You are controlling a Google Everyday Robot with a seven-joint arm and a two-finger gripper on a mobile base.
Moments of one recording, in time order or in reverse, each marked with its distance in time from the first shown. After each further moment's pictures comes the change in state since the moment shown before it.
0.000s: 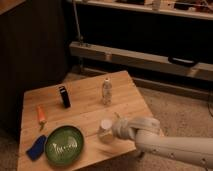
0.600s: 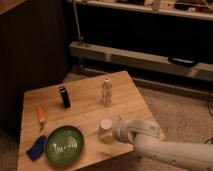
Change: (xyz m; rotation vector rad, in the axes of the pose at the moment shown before) arm -0.003 0.003 -0.022 0.081 0.063 0.056
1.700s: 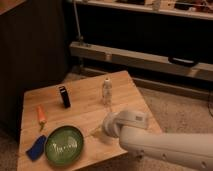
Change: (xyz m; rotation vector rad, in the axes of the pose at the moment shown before) arm -0.062 0.020 -0.045 0.087 0.081 -0.069
